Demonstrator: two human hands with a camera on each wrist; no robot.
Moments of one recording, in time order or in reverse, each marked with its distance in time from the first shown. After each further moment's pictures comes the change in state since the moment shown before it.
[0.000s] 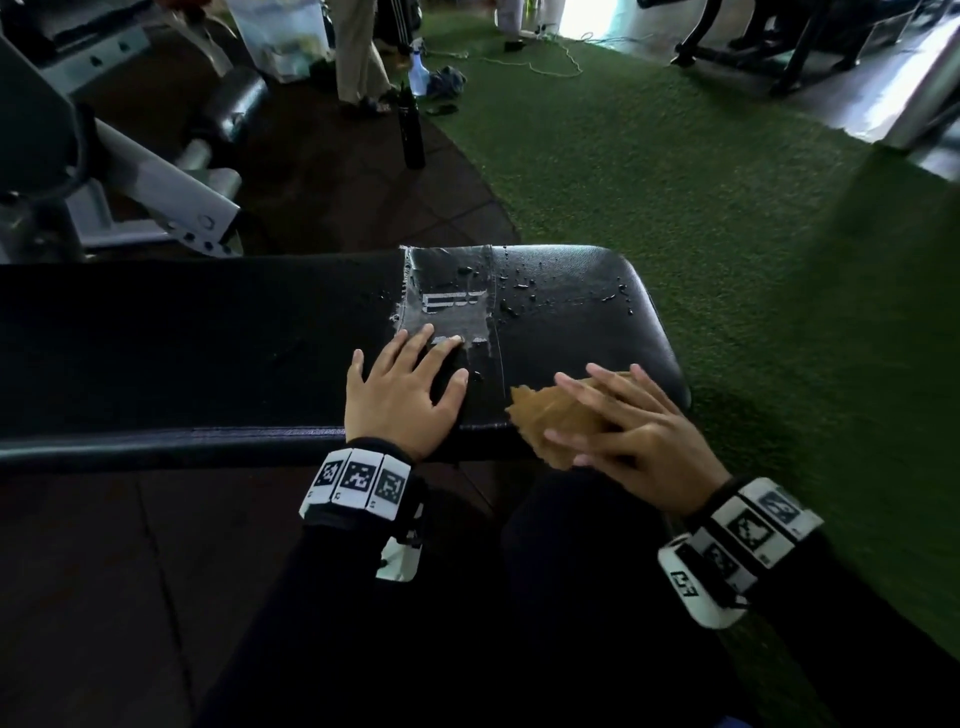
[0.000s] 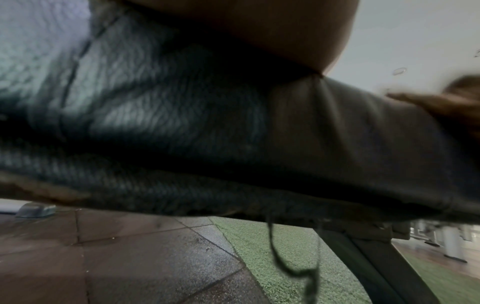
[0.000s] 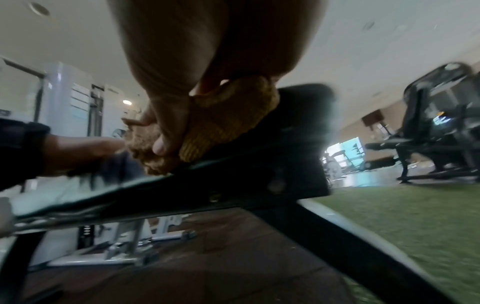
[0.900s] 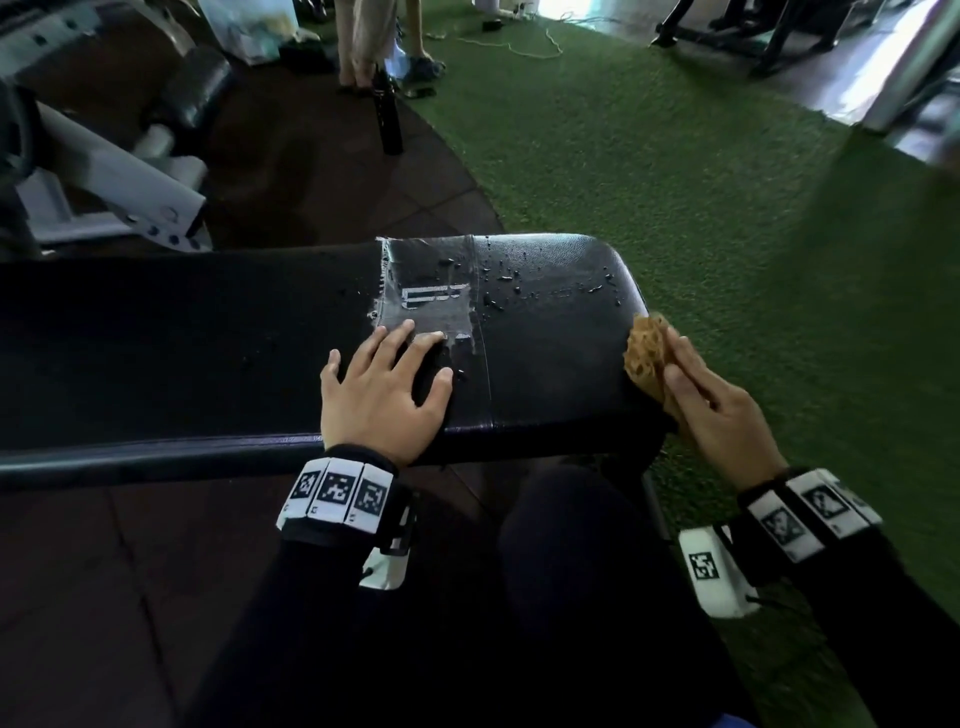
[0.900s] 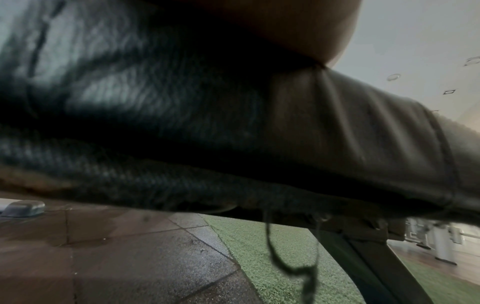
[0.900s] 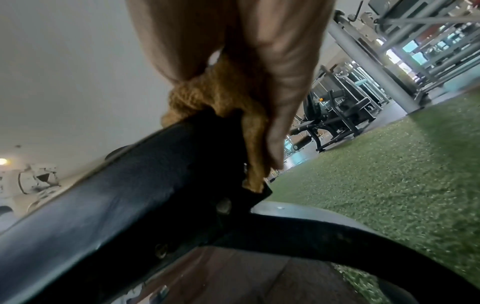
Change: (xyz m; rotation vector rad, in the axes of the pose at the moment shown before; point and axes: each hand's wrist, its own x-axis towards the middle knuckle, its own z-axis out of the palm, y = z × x) left_hand 0.000 0.004 -0.002 0.003 0.027 -0.009; right_hand -0.022 0.042 -0.008 0.623 0.321 0.767
